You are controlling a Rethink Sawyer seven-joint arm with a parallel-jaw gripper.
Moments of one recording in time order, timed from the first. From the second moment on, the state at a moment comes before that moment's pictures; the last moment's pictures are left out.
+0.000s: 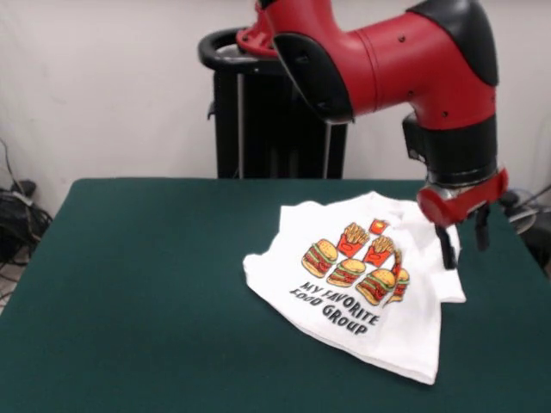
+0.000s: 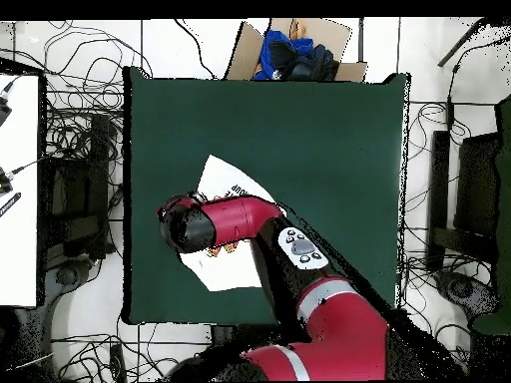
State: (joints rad) arm -0.34 -0.58 0.46 1.85 -0.30 0.29 1.37
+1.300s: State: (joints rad) arm -0.31 -0.50 0.36 1.85 -0.30 0.30 1.37
